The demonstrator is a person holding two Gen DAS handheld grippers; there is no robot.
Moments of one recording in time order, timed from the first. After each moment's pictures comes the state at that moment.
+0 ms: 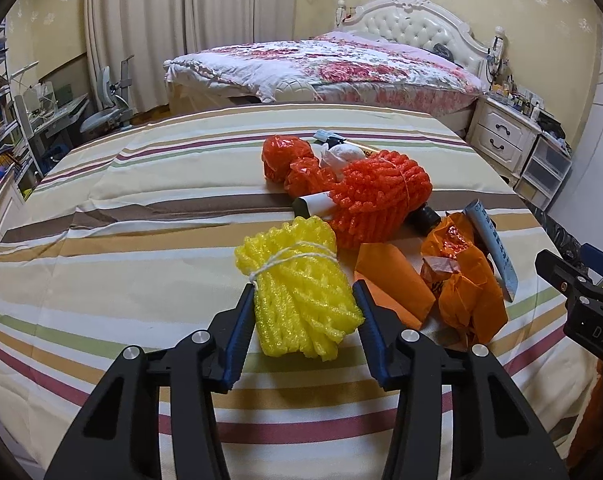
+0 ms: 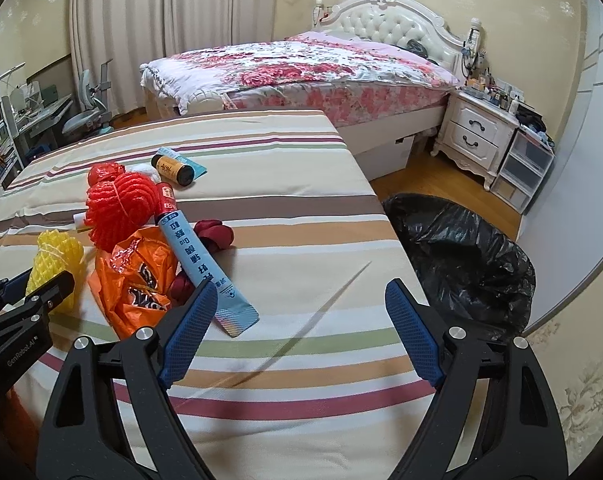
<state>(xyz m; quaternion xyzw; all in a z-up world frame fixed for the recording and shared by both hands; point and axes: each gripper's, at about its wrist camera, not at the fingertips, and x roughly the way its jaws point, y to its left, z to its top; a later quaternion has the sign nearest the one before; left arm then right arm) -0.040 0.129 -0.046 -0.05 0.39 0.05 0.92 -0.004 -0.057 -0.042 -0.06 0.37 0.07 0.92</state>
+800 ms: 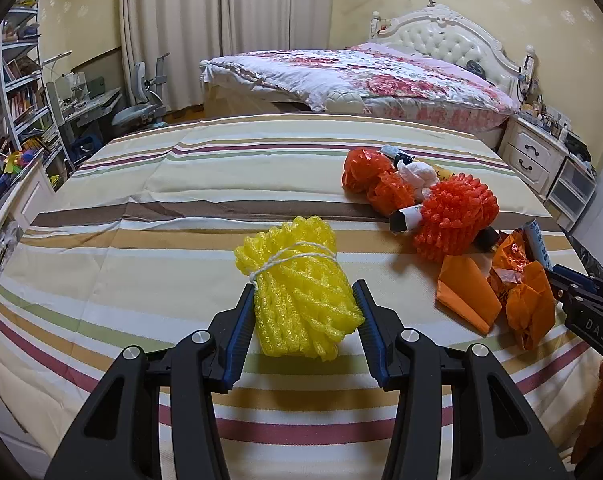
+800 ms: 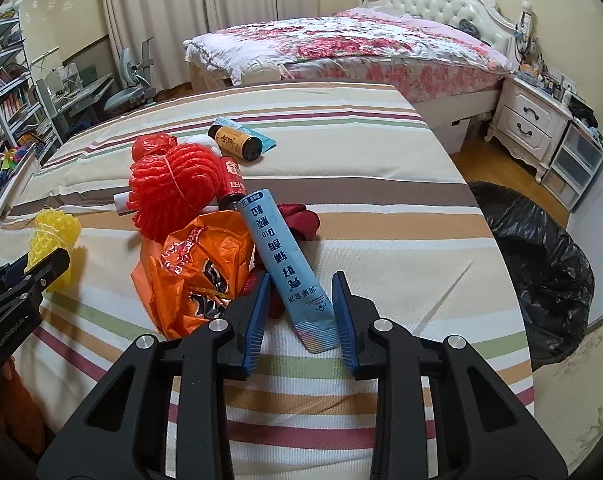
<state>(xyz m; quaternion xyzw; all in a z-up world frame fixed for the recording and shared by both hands) -0.044 0.176 -0.042 -0.06 0.37 0.11 0.92 0.012 -0.022 -0.059 -0.05 0.41 0.15 0.90</state>
